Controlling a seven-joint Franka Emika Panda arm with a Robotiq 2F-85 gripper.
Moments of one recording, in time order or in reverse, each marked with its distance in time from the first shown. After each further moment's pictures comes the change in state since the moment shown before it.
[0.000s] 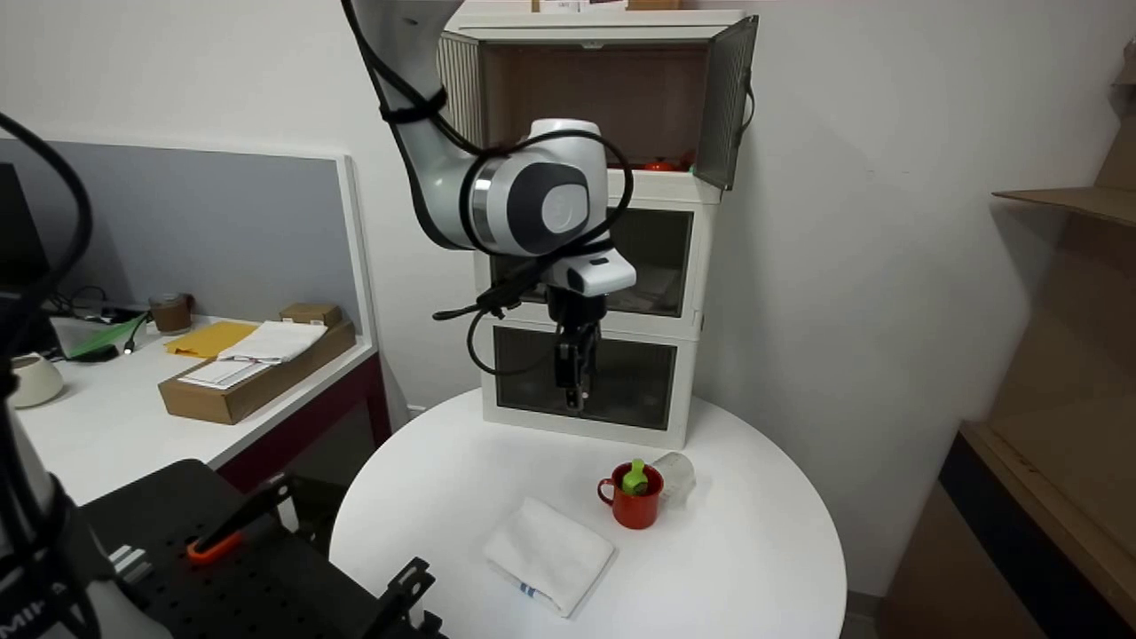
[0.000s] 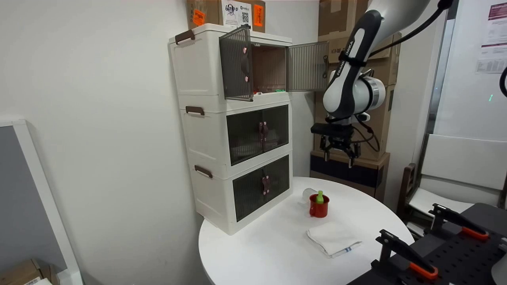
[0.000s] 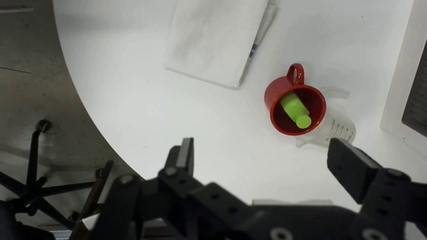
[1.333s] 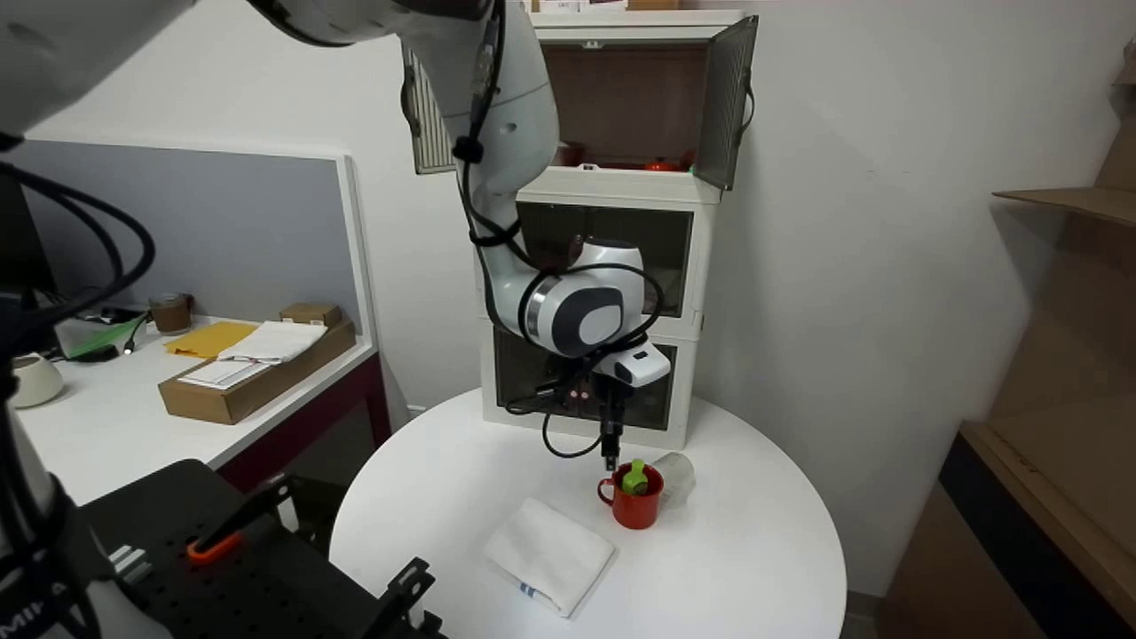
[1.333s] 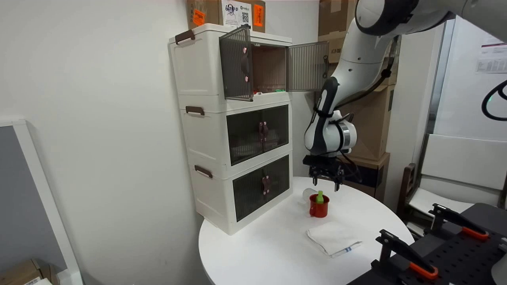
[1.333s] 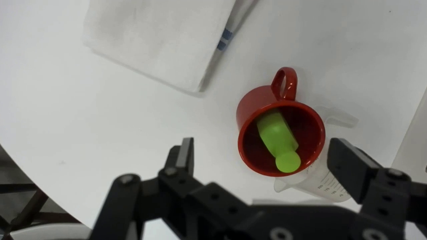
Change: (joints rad) arm -0.001 0.518 0.004 0.440 0.243 0.061 -0.310
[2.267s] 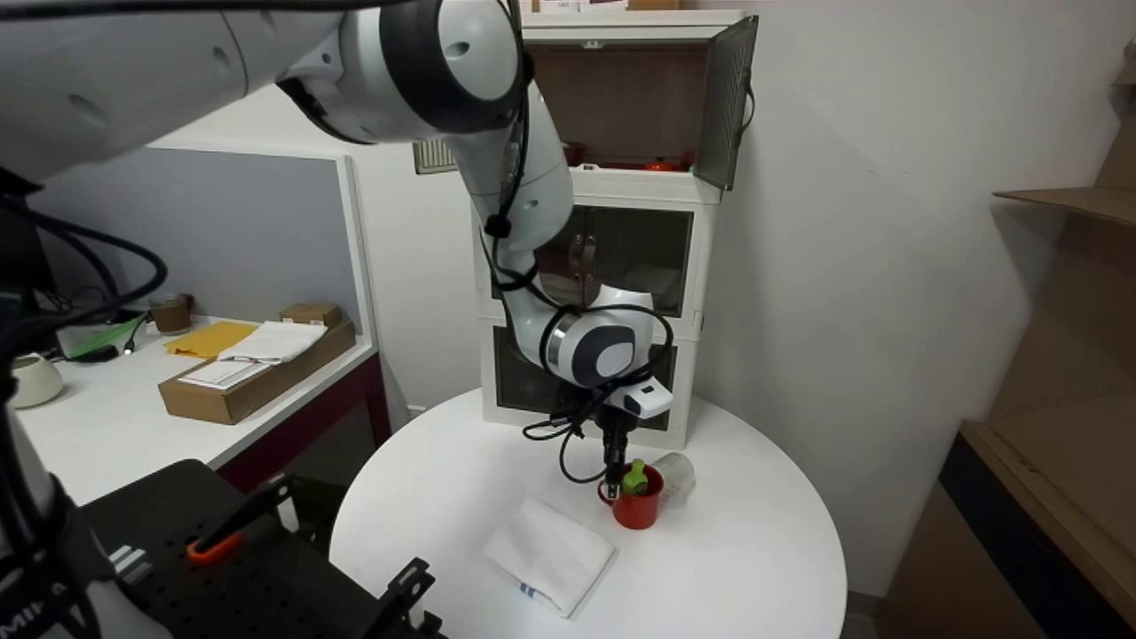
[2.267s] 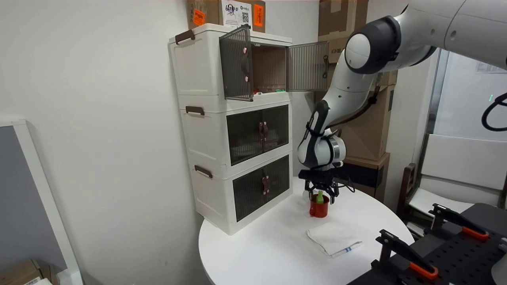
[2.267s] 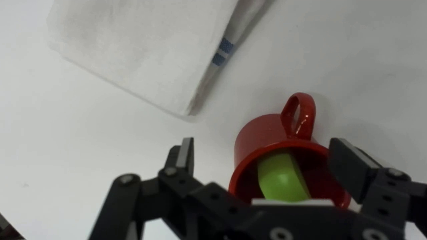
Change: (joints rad) arm -0.006 0.241 0.002 0.295 0.014 -0.163 -0.041
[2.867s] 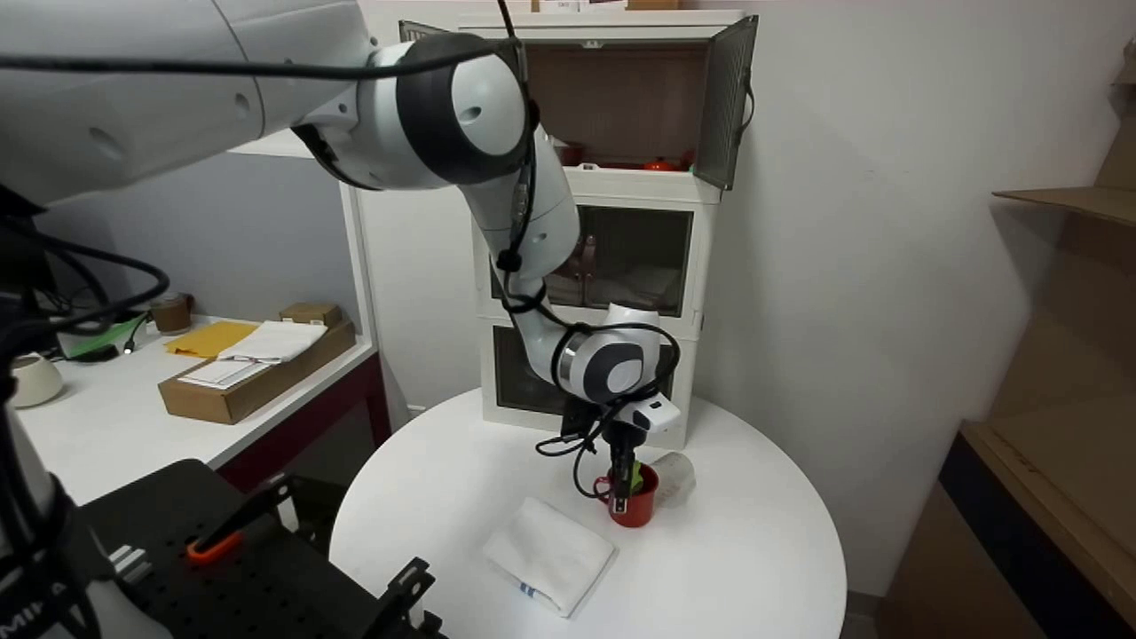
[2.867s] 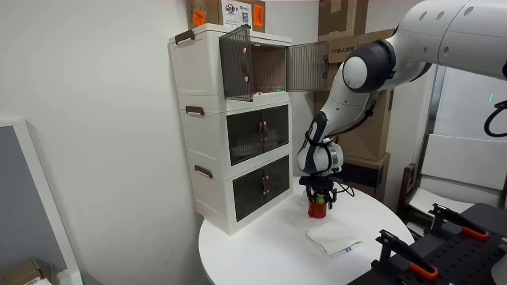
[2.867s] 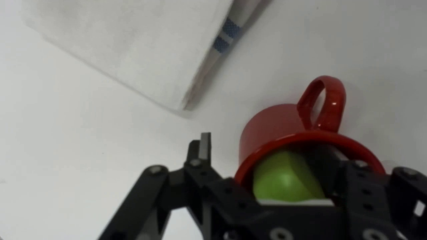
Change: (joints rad) arm 0.000 0.121 -0.022 0.155 -0.001 -0.065 -0.022
